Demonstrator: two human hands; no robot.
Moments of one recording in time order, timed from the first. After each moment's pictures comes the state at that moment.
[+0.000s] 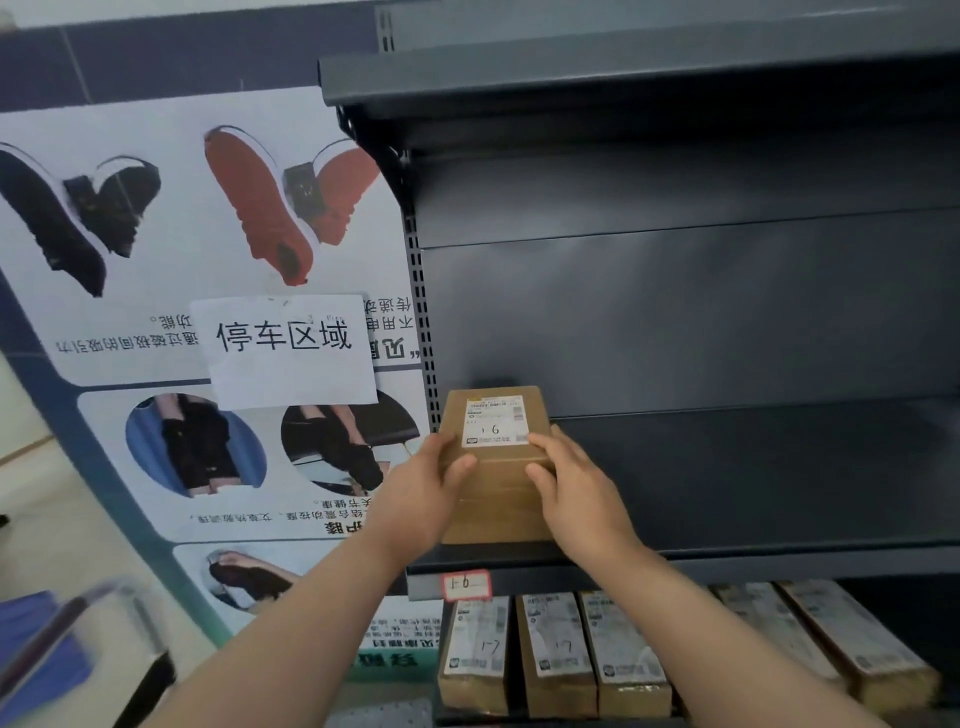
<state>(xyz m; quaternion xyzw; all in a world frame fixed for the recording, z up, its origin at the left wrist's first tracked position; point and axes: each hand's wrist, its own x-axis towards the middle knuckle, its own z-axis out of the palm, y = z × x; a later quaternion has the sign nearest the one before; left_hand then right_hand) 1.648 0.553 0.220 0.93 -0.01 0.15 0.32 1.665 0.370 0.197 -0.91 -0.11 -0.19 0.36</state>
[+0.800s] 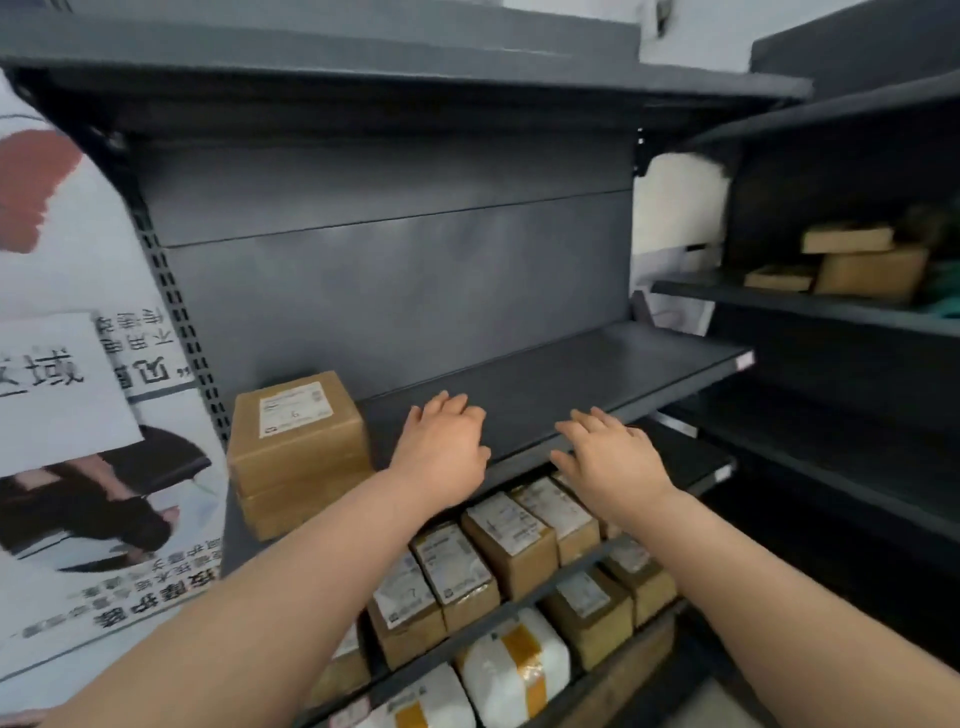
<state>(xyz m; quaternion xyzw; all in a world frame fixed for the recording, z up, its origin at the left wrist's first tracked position) 1.623 0.385 0.228 0.94 -0.33 0.11 0.04 1.536 0.203 0.191 -0.98 0.10 -0.16 0.05</state>
